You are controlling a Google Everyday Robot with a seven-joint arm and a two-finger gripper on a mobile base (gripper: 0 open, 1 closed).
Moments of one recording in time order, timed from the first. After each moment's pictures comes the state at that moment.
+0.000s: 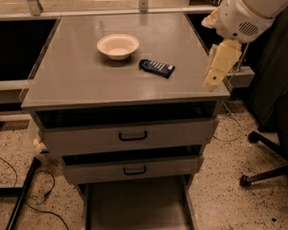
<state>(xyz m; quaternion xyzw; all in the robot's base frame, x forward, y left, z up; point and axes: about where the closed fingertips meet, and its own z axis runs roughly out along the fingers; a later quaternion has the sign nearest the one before) 0.551 -0.144 0.974 -0.65 0.72 0.00 0.25</state>
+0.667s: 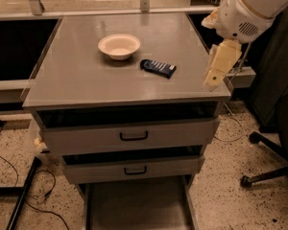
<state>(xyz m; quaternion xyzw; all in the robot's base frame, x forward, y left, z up) 0.551 -0.144 0.974 -0.65 0.72 0.00 0.25</state>
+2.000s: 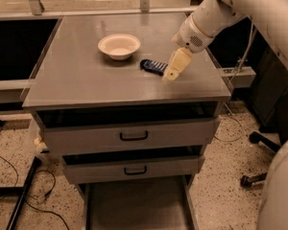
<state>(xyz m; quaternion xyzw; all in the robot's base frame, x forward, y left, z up) 0.669 -0.085 0.882 -0.61 0.74 0.12 0.26</state>
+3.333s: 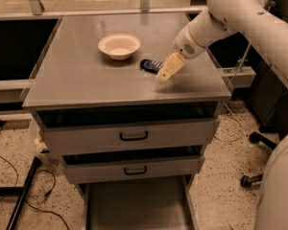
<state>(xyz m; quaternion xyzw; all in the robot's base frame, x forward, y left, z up) 0.709 -0.082 0.855 -0.55 0.77 0.11 0.31</state>
